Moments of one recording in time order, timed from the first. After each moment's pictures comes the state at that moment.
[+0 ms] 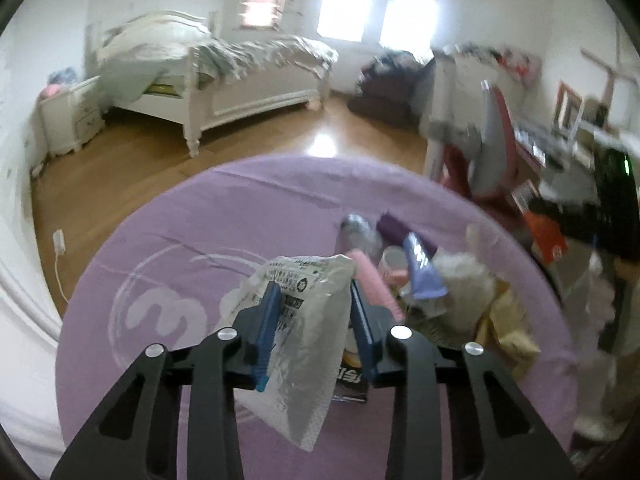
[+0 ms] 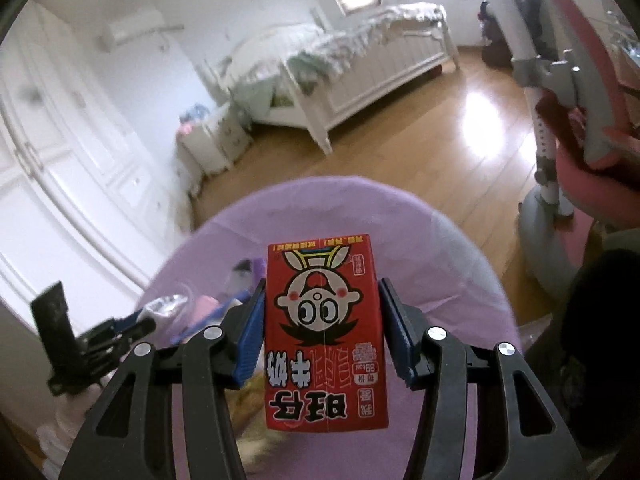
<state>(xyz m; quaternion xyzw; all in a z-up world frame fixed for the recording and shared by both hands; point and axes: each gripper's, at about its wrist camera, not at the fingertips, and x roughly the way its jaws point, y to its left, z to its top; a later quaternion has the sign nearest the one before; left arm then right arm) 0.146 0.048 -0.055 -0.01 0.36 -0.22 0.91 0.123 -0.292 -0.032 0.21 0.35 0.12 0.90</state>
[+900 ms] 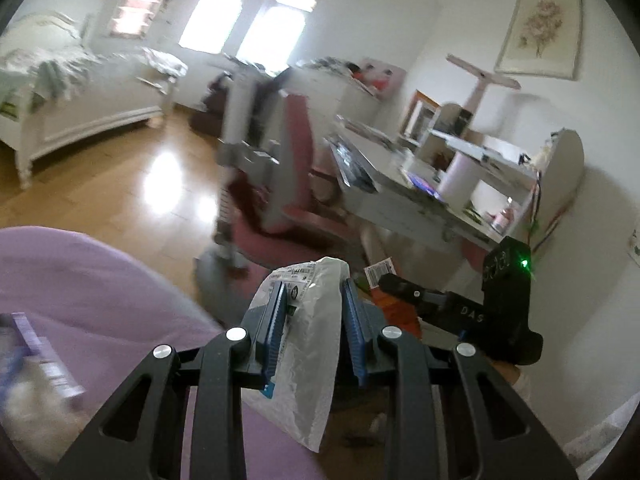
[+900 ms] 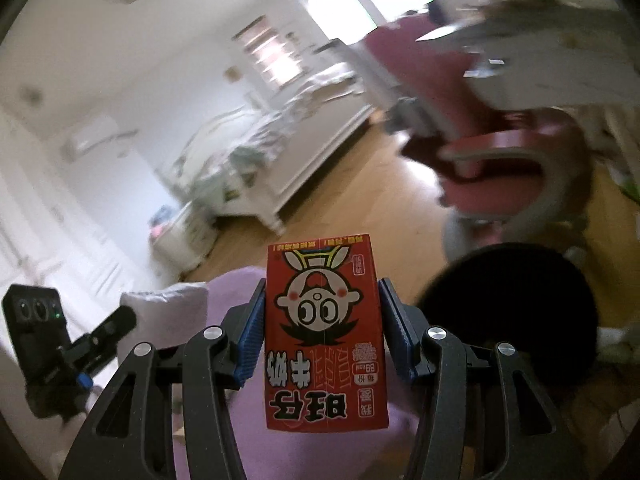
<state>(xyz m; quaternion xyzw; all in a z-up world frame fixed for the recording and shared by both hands) 0.111 -0.259 -0.001 -0.06 0.32 -0.49 0.81 -0.002 -0.528 -0.043 0.33 0.25 -0.02 0.91</state>
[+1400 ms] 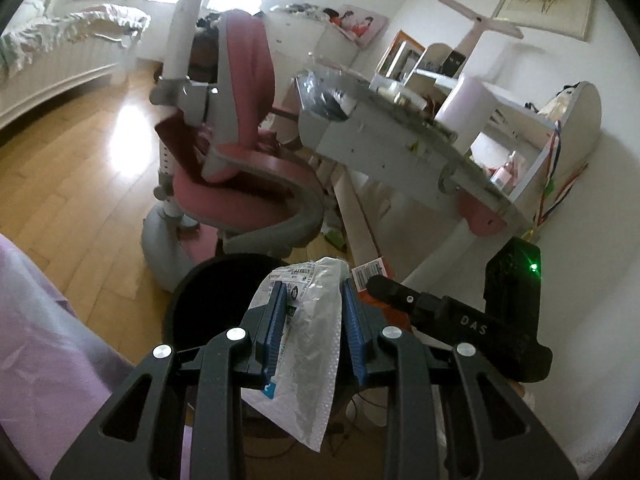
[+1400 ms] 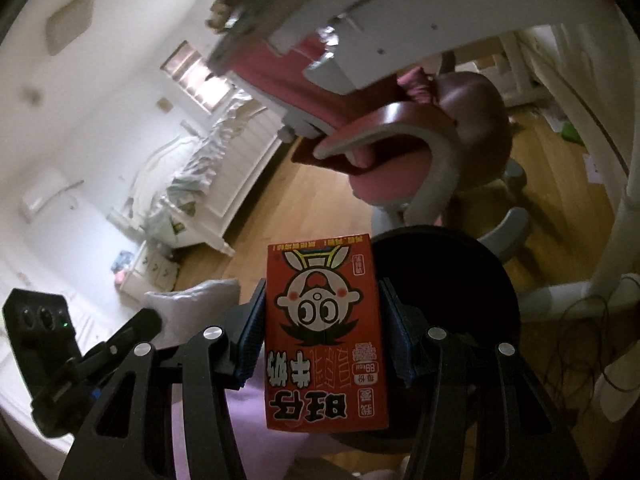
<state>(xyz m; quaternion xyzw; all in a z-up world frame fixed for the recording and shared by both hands) 0.110 -0.384 -0.060 -0.03 0.39 -0.52 0.76 -0.027 -0.610 -0.118 0.40 0.27 -0.09 0.87</state>
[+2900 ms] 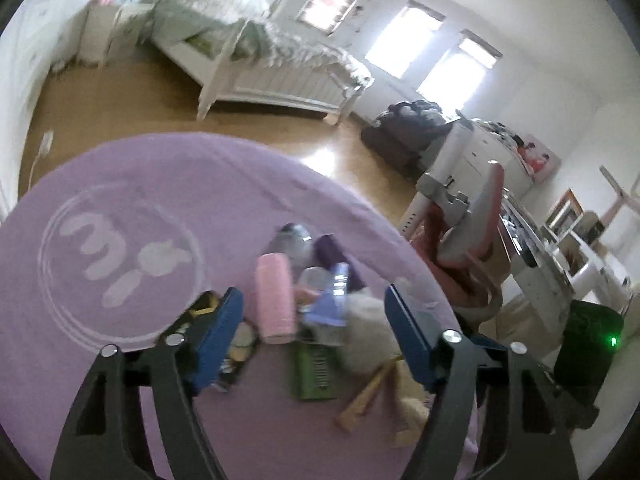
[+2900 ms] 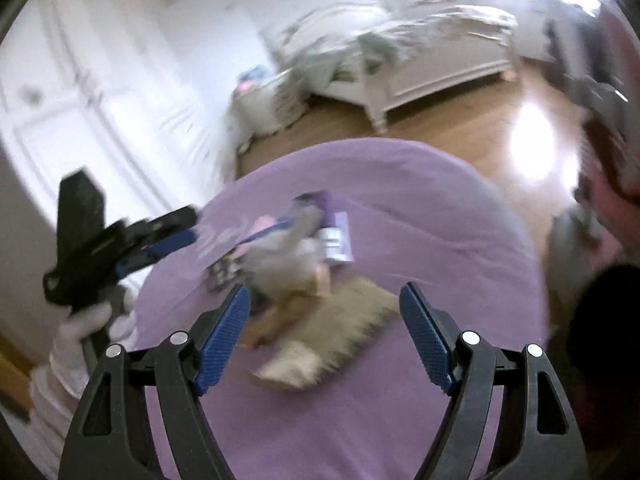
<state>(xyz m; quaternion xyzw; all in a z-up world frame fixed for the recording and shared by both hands) 0.144 0.018 -0.060 -0.19 0.39 -0.19 0.88 0.097 -0.236 -0.052 0.09 0.39 0.24 0.89</state>
